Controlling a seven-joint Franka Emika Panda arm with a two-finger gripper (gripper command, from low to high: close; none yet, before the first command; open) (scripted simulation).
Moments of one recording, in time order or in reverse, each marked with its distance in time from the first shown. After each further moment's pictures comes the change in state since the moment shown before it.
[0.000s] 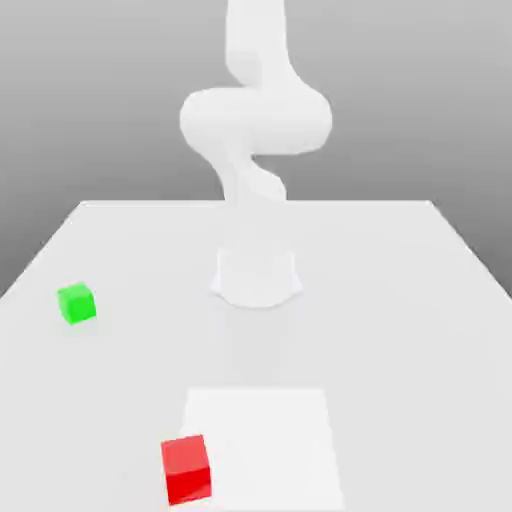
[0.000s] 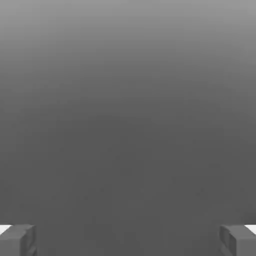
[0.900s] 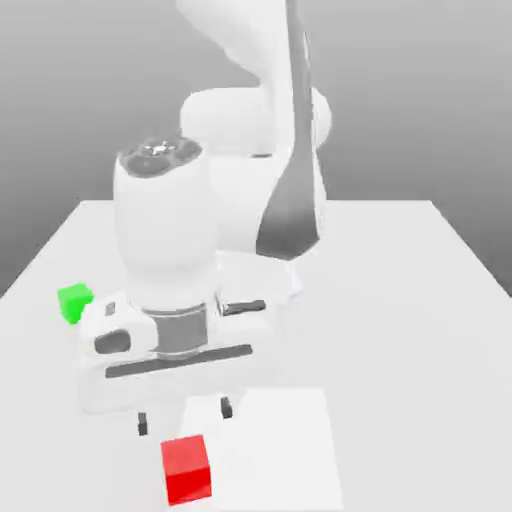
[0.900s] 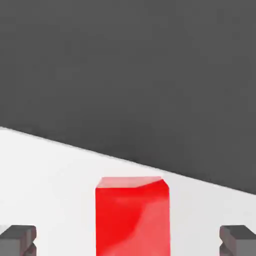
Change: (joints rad) arm 0.030 0.974 -0.167 -0.161 0.123 0.406 -0.507
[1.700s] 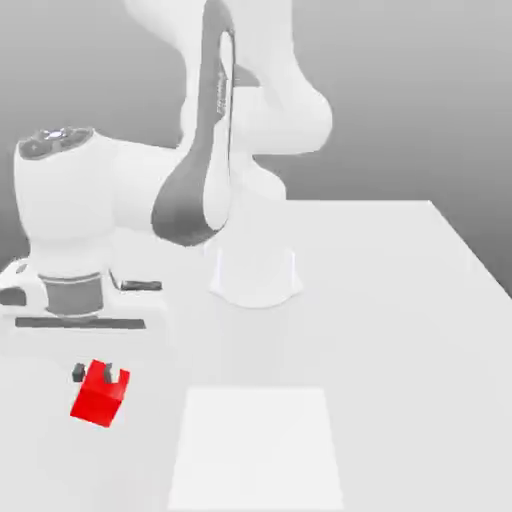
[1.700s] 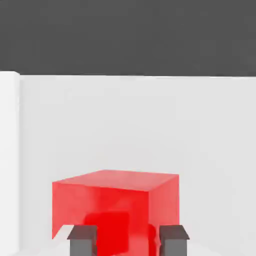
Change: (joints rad) arm -0.226 -0.223 -0.234 -0.147 -0.164 -0.075 0.128
